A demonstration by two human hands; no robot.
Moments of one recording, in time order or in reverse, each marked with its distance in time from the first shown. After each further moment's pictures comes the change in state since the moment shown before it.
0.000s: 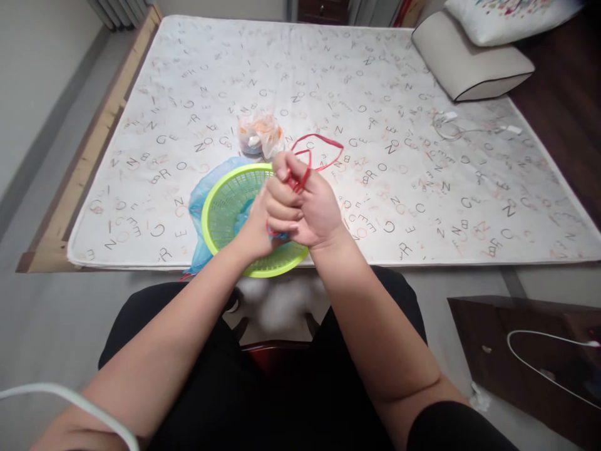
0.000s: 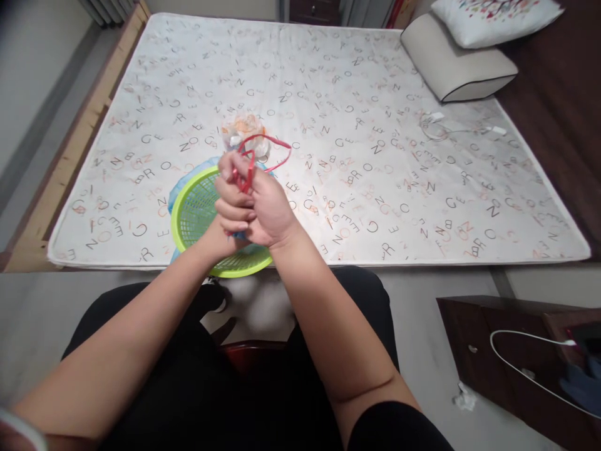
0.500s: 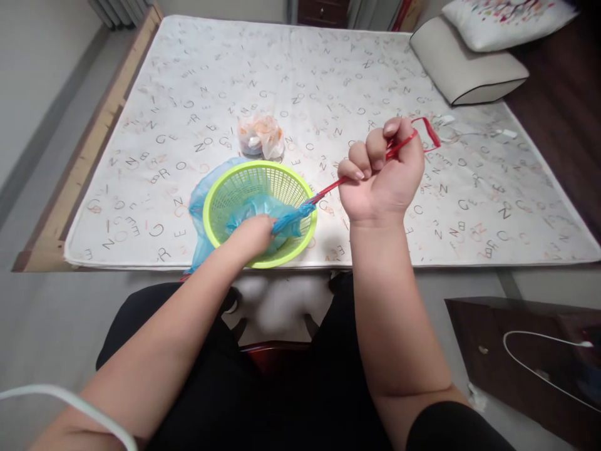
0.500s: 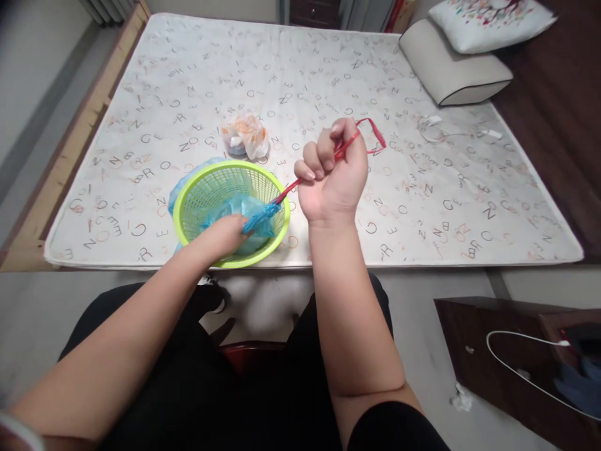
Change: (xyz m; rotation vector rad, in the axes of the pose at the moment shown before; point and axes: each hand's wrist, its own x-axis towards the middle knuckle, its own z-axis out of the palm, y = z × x) left_hand 0.002 -0.026 -0.009 0.852 -0.330 -0.226; right_hand -0.012 -0.061 -0.035 -0.046 0.533 -0.637
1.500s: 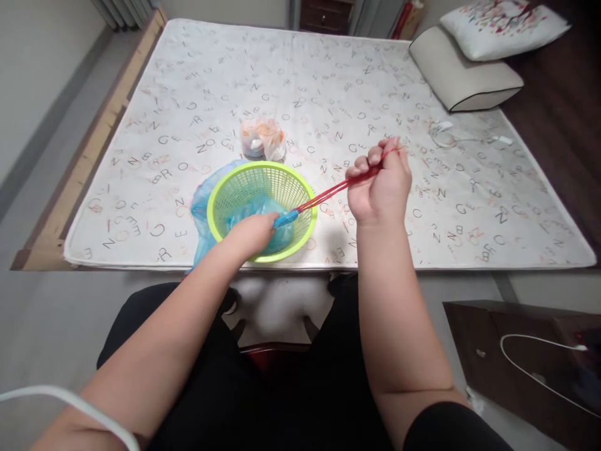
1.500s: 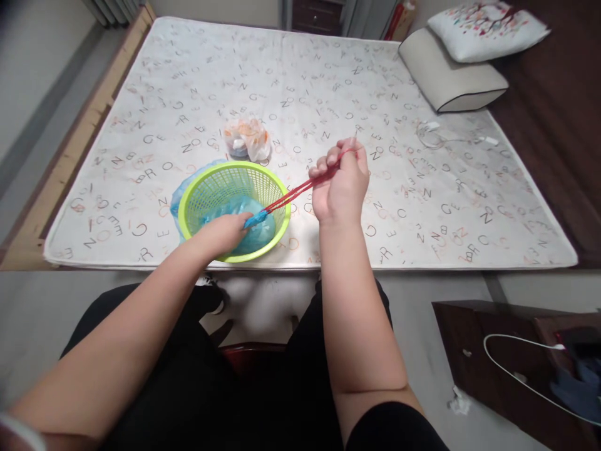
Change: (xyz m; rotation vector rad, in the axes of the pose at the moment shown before) left_hand -0.004 0.006 -0.019 0.006 -0.102 -0.112; right_hand 0.017 0.016 -0.030 -0.303 0.239 -0.103
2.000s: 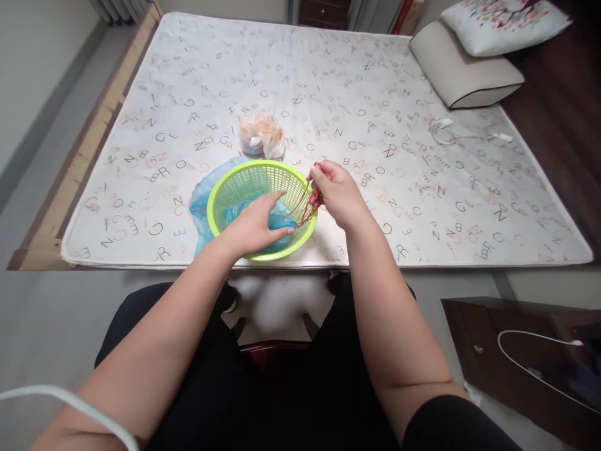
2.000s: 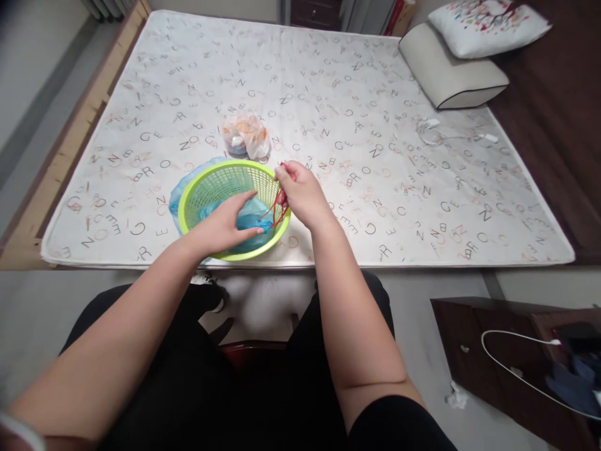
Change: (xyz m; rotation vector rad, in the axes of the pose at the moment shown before) left_hand -0.001 -0.010 0.000 -0.353 0.292 0.307; right_hand -0.019 0.033 -0.002 -0.445 -0.433 0.289
